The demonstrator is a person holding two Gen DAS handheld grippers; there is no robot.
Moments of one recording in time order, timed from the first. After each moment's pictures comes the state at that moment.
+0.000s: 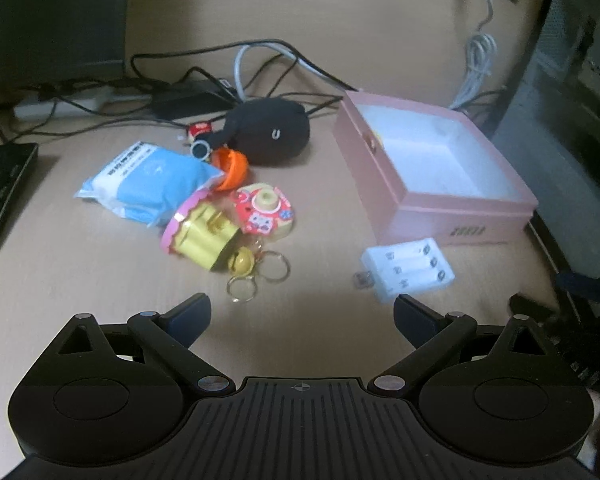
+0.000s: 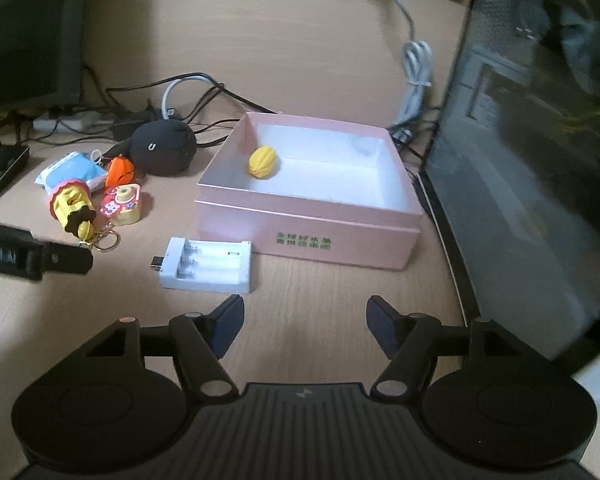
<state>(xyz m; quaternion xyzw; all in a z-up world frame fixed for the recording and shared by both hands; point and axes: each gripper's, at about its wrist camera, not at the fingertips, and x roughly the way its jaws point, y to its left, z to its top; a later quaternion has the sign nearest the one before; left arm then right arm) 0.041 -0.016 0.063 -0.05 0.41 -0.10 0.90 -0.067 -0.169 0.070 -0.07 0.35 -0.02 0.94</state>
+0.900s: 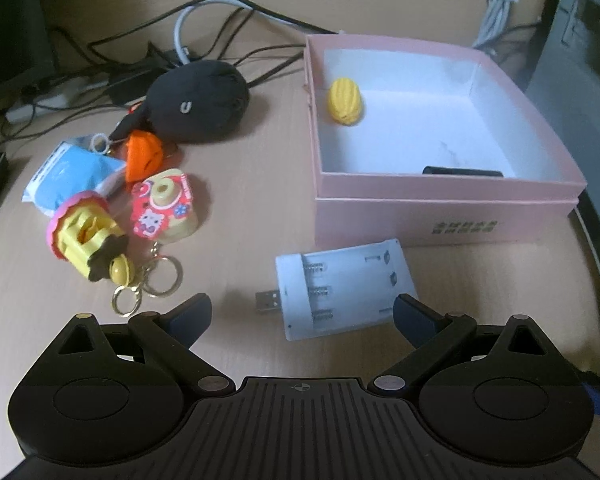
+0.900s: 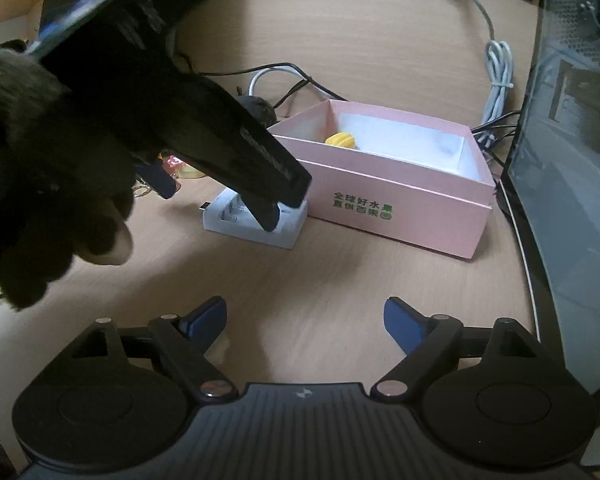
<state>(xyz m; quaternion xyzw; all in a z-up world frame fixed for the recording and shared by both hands) 0.093 -0.132 0.032 0.02 0.48 -0.01 0.88 -0.094 -0.203 0.020 -0.07 0.31 0.13 0.94</state>
